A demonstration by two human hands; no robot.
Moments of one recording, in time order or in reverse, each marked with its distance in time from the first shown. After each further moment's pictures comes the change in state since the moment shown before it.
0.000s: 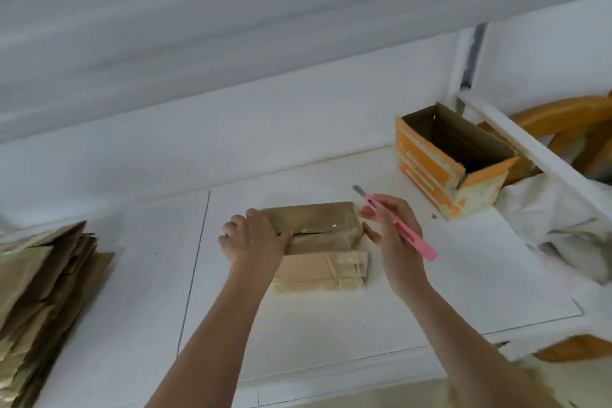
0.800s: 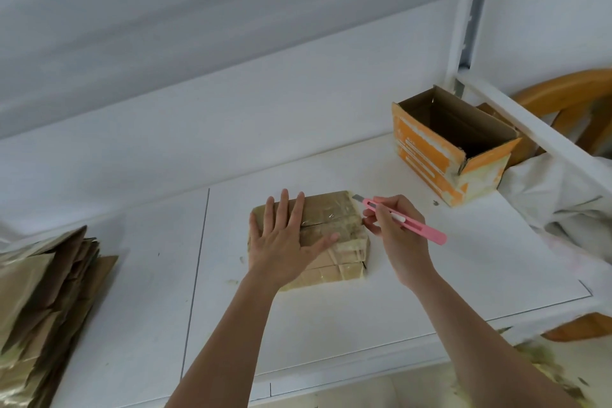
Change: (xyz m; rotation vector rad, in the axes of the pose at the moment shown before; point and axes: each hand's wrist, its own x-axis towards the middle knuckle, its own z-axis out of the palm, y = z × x) left_hand -0.006 0.009 0.036 -0.043 -0.061 0.460; right_hand 0.009 0.016 -0.013 -0.014 0.019 0.123
